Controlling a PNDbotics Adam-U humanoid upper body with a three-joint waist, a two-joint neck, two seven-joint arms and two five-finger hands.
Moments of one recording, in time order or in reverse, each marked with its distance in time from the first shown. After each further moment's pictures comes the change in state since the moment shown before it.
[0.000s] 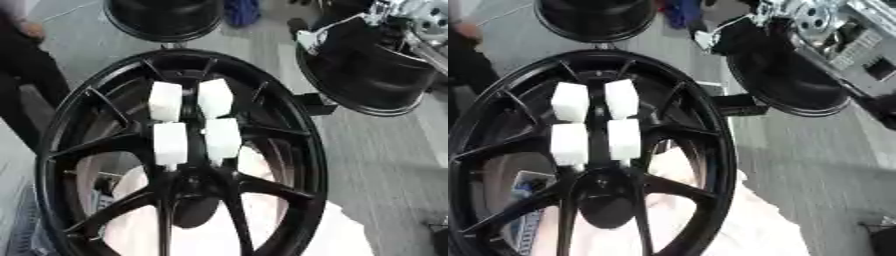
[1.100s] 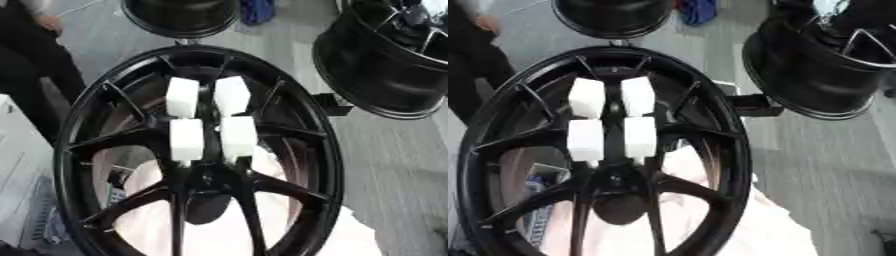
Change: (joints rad) left arm 0.003 0.017 -0.012 0.000 -0.061 -0.017 -0.110; right arm 0.262 -0.231 -0.258 -0.070 -0.169 -0.022 -0.255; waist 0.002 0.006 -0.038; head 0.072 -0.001
